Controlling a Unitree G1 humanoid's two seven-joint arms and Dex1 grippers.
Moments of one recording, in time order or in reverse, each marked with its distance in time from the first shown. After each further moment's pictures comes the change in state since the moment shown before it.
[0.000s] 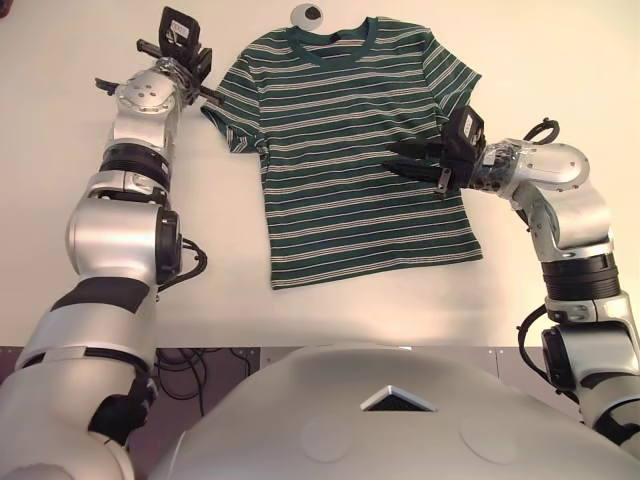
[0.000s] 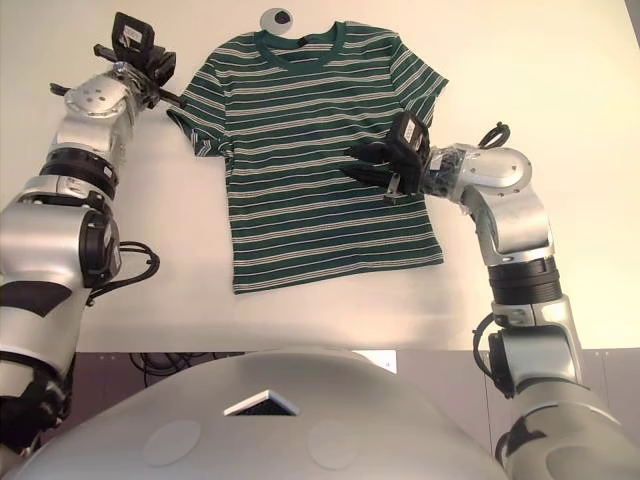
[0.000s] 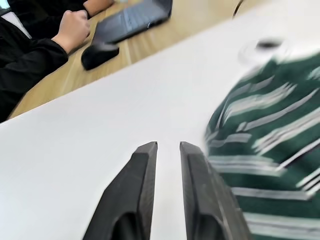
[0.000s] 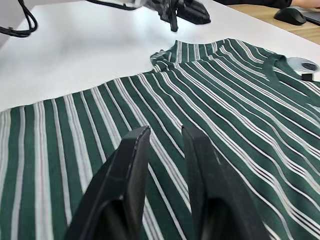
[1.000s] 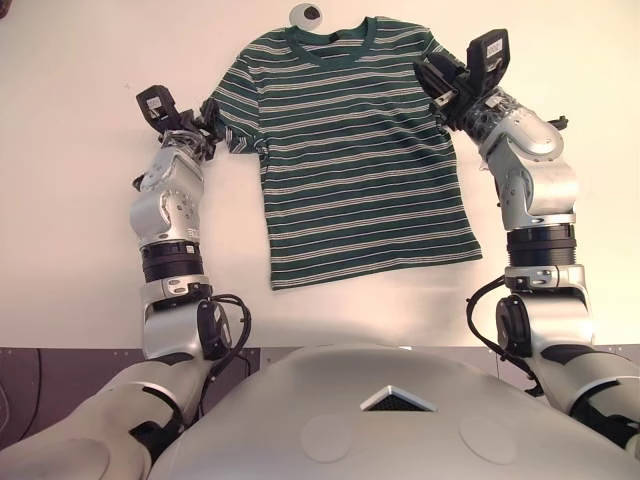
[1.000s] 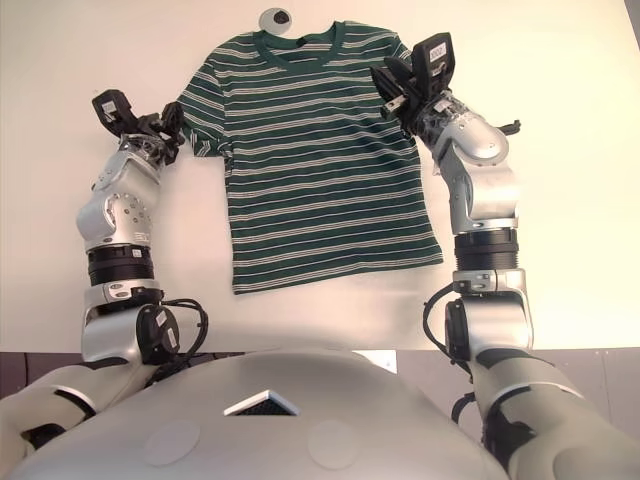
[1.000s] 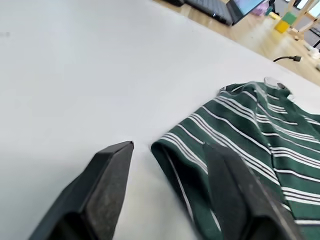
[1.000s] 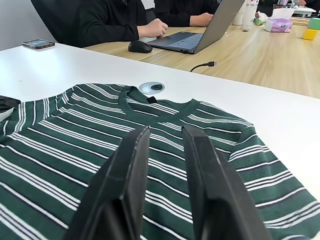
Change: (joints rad) left arm 0.513 -0.229 0.338 -0.821 -0.320 0.506 0.301; right arm -0.151 0.231 -0.148 0.227 -0.054 -0.022 -0.497
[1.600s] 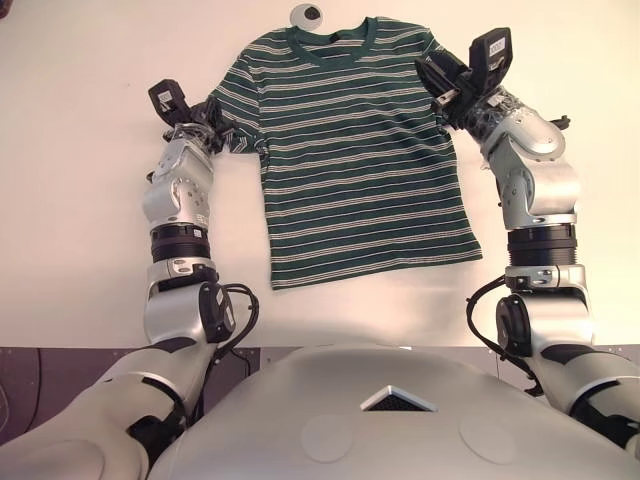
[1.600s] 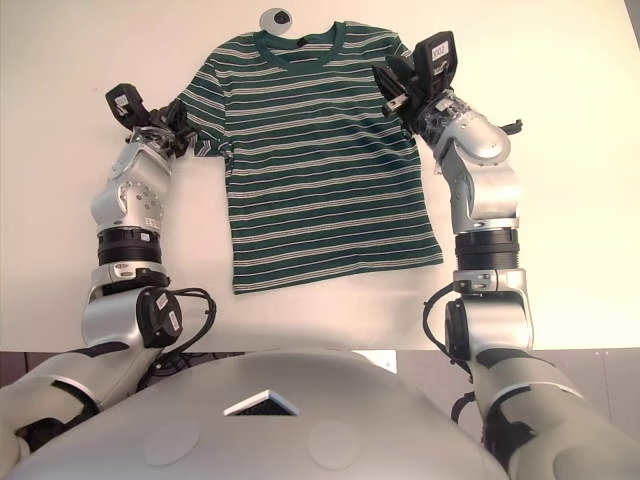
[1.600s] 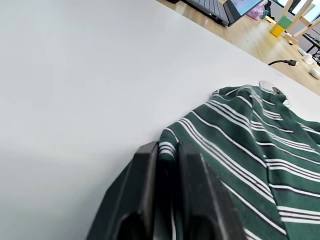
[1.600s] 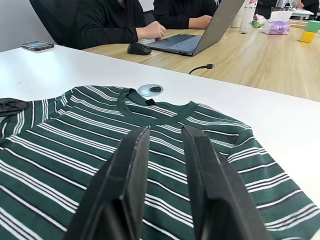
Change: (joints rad) left arm -0.071 -0.020 0.013 0.125 0.003 -0.055 -0.025; right arm -0.002 0.000 -0.006 0.002 -0.001 -0.010 0.001
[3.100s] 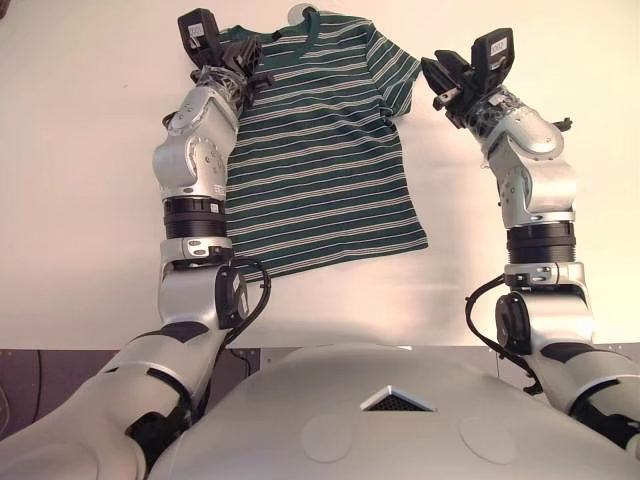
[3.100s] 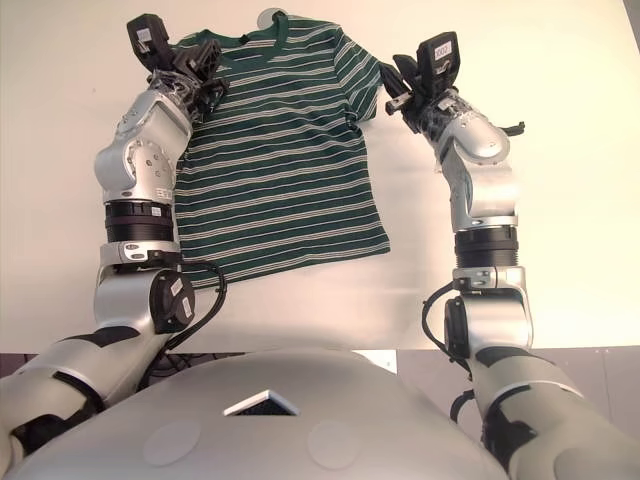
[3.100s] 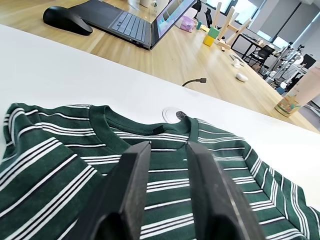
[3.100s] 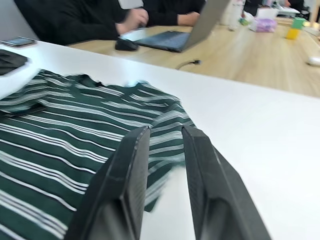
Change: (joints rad) left arm -0.087 -0.063 -0.081 -0.205 0.015 0.136 -0.024; right arm -0.045 0.006 0.001 0.110 -0.062 0.004 -0.096
